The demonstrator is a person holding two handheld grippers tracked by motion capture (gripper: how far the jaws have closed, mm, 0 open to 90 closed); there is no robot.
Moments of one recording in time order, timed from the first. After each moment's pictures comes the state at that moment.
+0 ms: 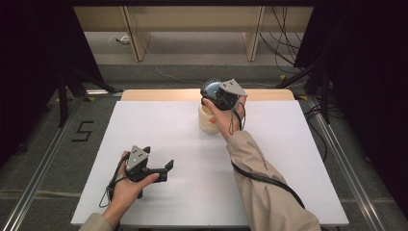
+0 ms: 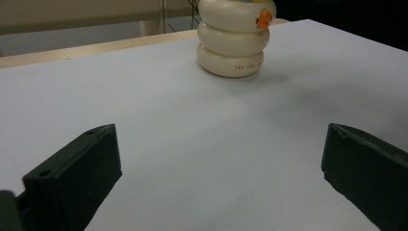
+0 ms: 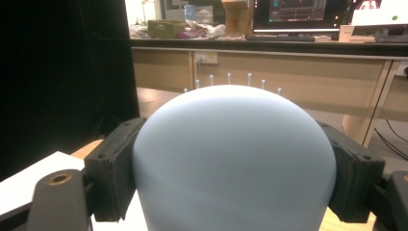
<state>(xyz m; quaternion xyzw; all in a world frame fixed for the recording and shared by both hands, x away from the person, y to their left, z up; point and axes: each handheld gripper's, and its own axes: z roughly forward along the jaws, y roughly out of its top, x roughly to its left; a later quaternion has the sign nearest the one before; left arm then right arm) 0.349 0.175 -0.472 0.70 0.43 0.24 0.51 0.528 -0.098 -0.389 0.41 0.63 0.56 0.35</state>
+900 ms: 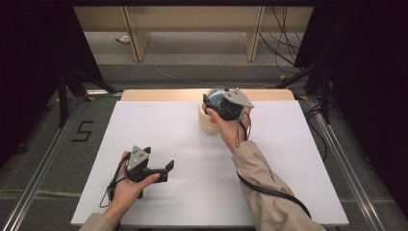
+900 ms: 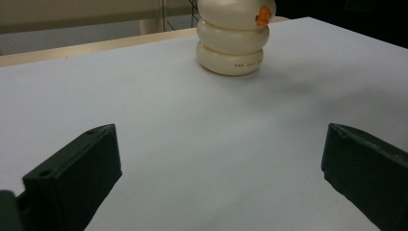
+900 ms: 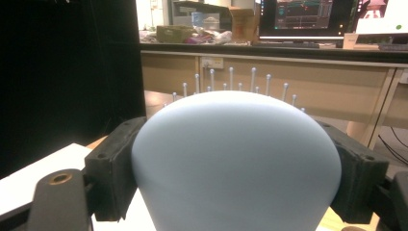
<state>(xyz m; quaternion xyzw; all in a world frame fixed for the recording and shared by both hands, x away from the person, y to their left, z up) 0.349 0.173 -0.473 0.71 0.43 0.24 0.51 0.497 -0.109 -0.395 0.40 0.63 0.57 0.35</state>
